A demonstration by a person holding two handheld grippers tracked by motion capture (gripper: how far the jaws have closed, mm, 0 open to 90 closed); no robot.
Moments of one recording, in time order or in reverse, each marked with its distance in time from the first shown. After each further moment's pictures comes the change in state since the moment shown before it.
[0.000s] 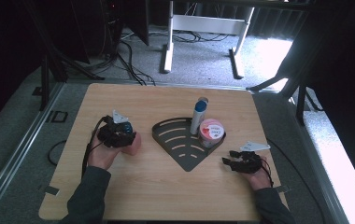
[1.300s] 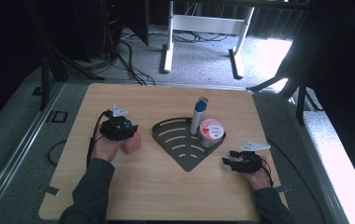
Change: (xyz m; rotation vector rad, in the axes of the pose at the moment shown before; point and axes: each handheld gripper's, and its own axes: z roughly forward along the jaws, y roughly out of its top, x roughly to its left) left arm 0.013 0.009 0.016 -0.064 -0.051 -0.046; right arm -0.001 0.000 0.000 -0.002 0.004 0.003
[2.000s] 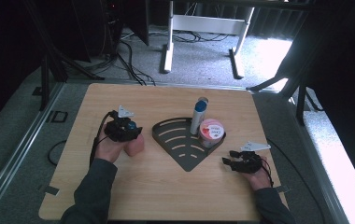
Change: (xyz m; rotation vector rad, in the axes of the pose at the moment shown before) left arm -0.015 0.006 0.000 0.026 -0.041 0.036; right arm 0.000 0.000 0.000 0.000 0.002 0.003
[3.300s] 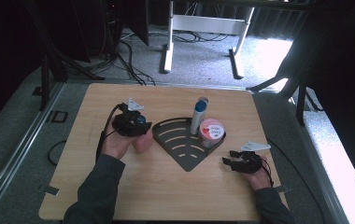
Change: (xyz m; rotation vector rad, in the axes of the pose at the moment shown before) left arm -0.029 0.039 -0.024 -0.011 -0.016 0.044; right arm 0.000 0.000 0.000 -0.001 0.001 0.000
